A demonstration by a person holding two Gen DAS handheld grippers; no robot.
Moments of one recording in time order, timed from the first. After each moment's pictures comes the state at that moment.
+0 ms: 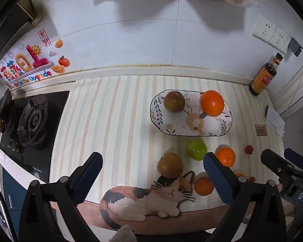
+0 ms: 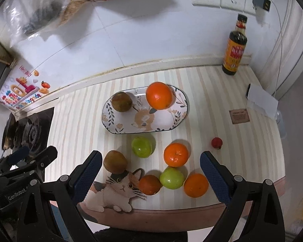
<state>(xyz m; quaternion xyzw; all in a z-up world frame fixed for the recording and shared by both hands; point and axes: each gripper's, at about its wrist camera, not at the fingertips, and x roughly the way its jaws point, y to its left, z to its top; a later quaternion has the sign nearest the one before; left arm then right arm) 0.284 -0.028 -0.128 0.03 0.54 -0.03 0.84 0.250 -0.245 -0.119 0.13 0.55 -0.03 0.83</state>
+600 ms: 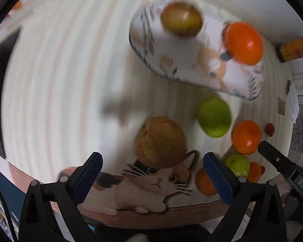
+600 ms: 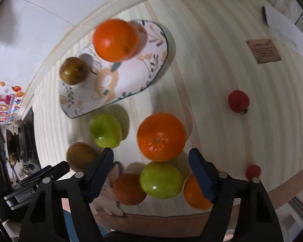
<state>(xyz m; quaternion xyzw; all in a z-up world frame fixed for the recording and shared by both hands) 0.338 -0.044 -0.309 -0.04 0.74 -0.05 0.67 0.291 -0.303 -0.302 0.25 0.66 -0.04 0.70</state>
